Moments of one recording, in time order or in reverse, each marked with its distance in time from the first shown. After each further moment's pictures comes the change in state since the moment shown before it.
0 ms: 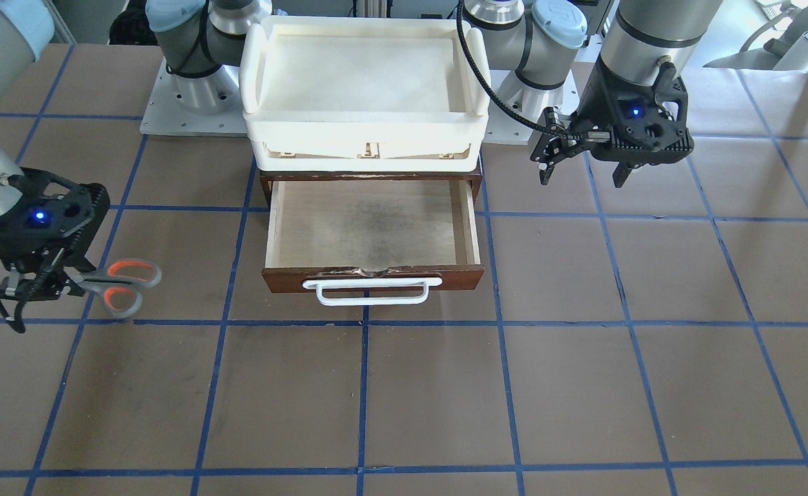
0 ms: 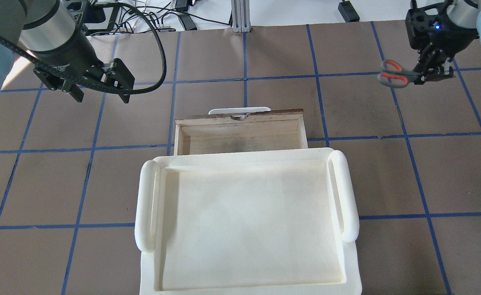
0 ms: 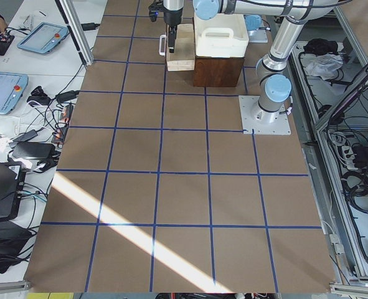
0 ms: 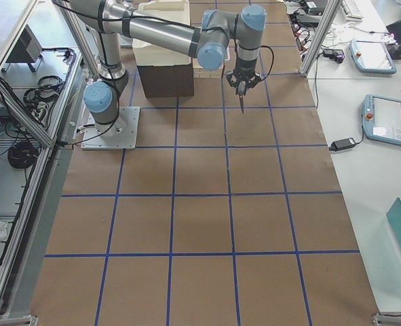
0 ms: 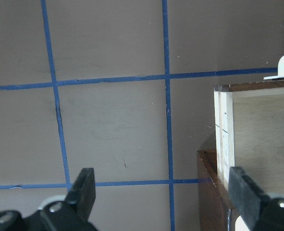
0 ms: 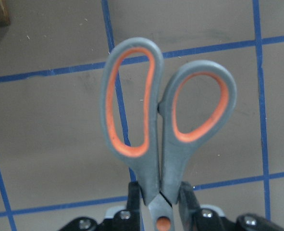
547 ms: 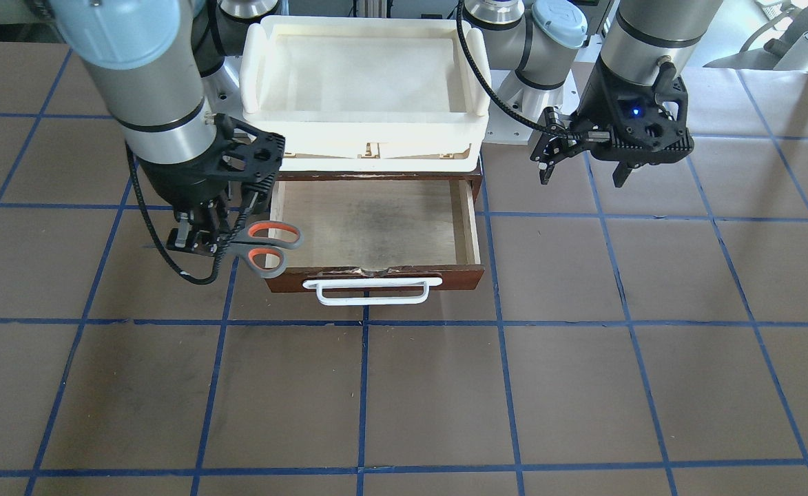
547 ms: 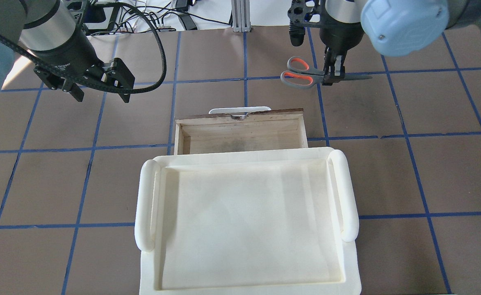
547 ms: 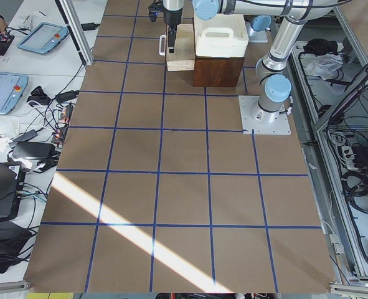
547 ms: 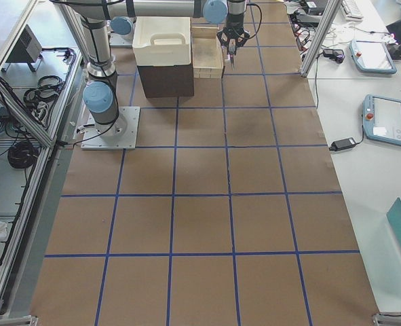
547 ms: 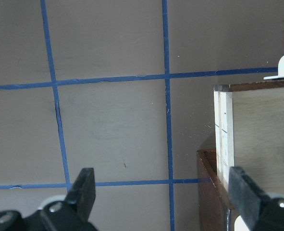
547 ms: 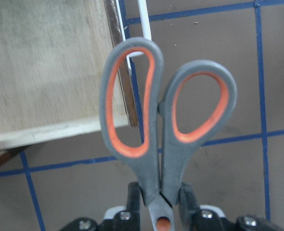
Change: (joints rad) left arm 0.000 0.001 0.000 0.000 0.000 0.001; right arm 0.312 -0.002 -0.090 0.095 -0.037 0.299
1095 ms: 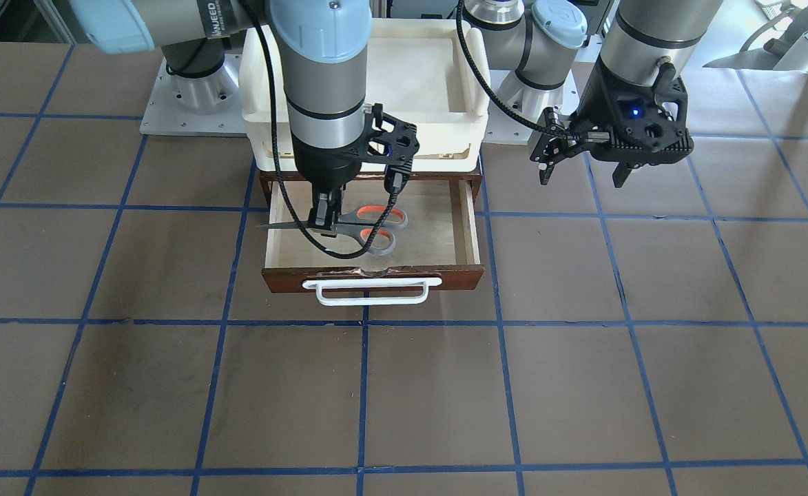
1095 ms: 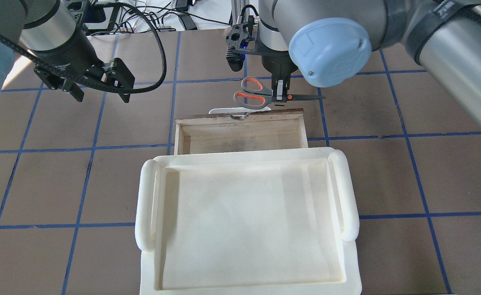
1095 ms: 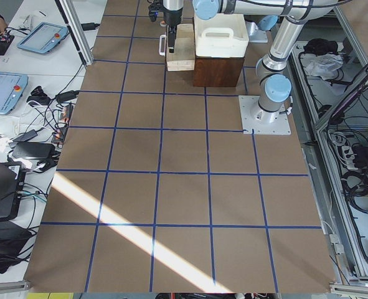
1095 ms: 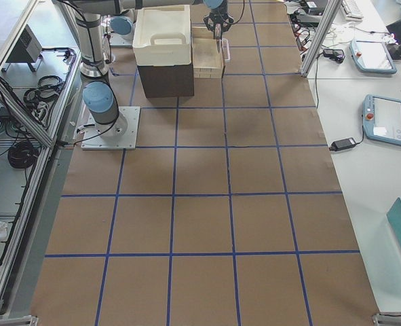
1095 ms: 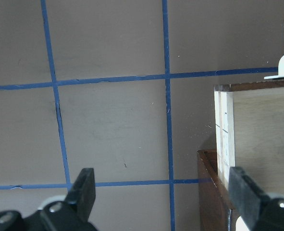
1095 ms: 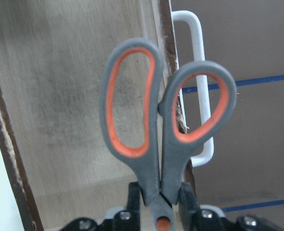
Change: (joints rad) left arm -0.001 0.000 0.000 0.000 0.000 0.000; right arm 0.229 0.060 0.010 -0.043 -0.004 0.210
